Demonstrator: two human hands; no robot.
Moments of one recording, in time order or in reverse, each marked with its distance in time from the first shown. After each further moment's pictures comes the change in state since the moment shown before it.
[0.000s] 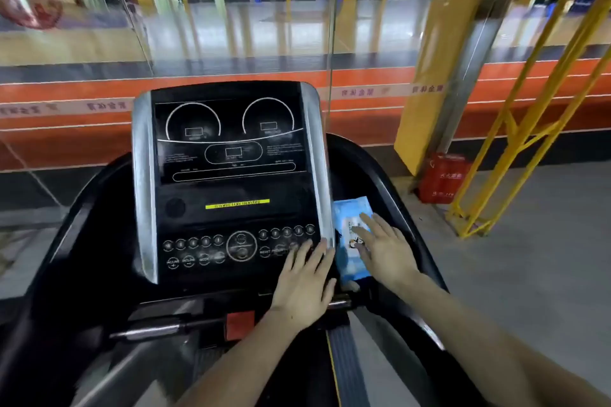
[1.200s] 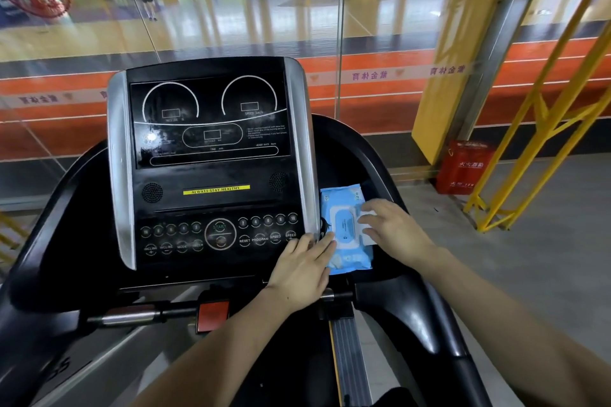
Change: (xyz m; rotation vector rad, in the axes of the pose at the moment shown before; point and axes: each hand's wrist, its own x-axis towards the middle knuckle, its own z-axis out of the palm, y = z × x) left_hand 0.044 0.020 0.031 0.143 -0.065 0.118; right_hand 0.030 0.086 0.009 0.078 0.114 -0.384
